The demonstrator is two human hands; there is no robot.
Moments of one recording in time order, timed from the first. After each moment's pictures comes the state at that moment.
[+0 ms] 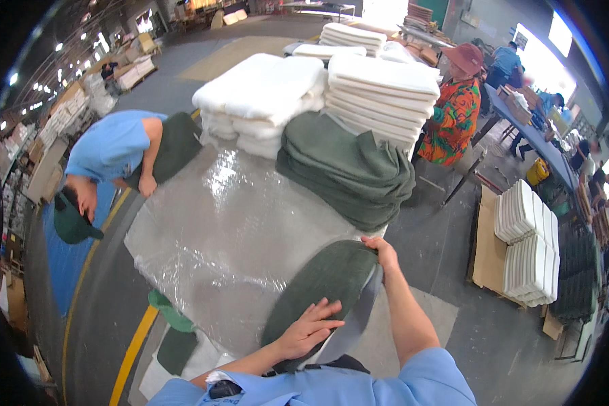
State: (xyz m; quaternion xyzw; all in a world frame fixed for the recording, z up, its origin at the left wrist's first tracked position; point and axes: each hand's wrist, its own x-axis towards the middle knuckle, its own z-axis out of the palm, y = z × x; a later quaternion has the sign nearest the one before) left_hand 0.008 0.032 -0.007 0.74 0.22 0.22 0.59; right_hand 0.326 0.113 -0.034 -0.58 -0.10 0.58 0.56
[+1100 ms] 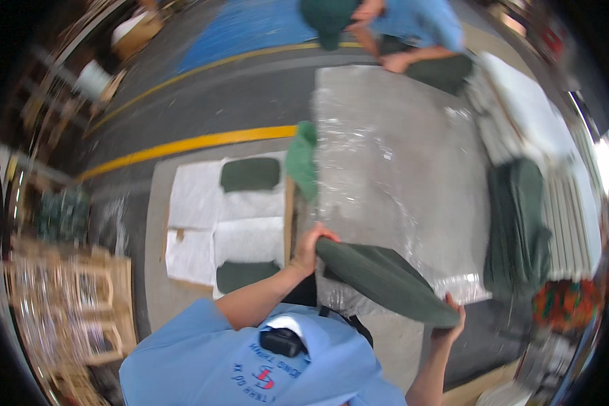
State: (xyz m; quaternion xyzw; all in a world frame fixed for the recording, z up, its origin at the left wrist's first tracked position) left_hand -0.152 -0.089 -0.078 0.22 0.56 0.65 0.46; right_hand 0.298 0.019 -0.076 -0.50 -0.19 0.69 0.49
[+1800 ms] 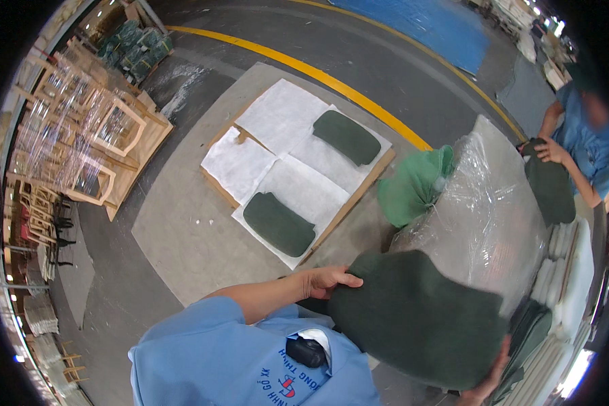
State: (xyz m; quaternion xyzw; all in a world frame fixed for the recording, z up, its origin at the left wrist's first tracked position) left_hand -0.153 -0.282 -0.052 -0.05 0.23 0.67 0.71; right_hand 0.187 0.074 0.102 -0.34 -0.45 0.78 0.26
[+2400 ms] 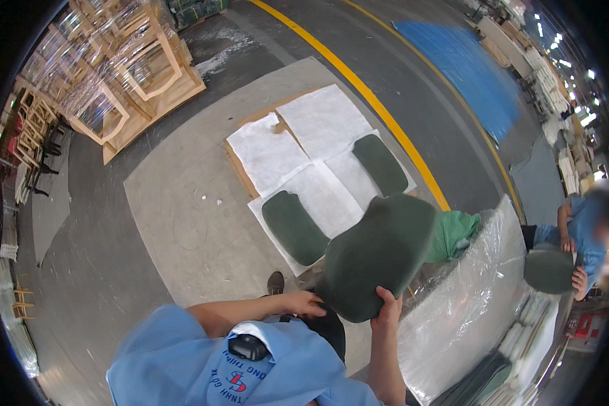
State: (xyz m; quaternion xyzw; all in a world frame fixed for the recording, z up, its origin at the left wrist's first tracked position) left_hand -0.126 -0.514 -0.141 0.05 0.56 0.59 0.59; right_hand -0.123 -0.255 -0.041 -0.34 -0.48 0.81 0.02
